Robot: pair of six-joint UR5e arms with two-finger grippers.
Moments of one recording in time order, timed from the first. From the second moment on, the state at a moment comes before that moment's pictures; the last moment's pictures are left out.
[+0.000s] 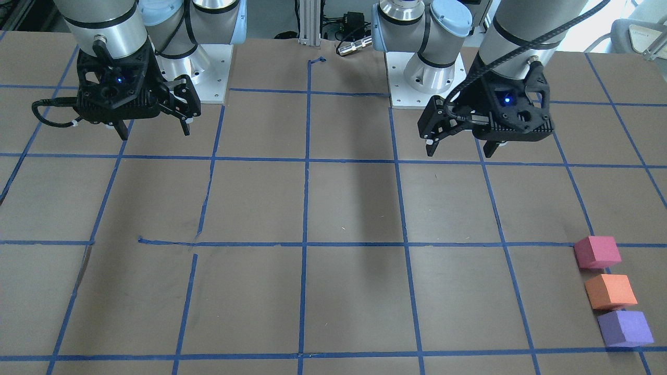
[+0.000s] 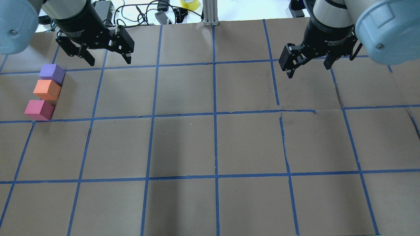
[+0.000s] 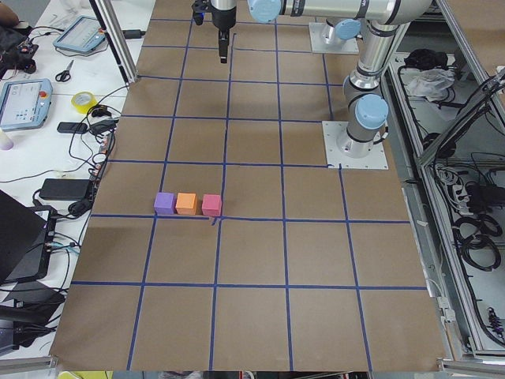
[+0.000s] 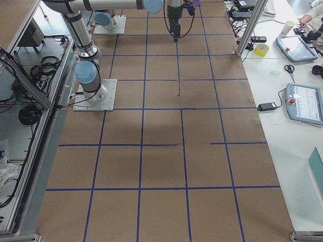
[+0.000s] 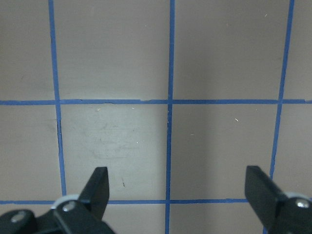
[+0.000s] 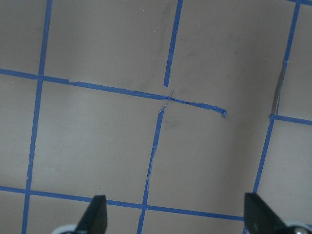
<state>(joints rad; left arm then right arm) -1.59 -1.64 -1.47 -1.55 1.58 -0.02 1.62 -1.57 1.56 -1.60 -1.63 -0.13</state>
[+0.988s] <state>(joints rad) -1.60 -1.61 -1.50 -1.55 1.58 -0.03 1.62 -1.57 1.56 -1.60 -1.63 -0.13</state>
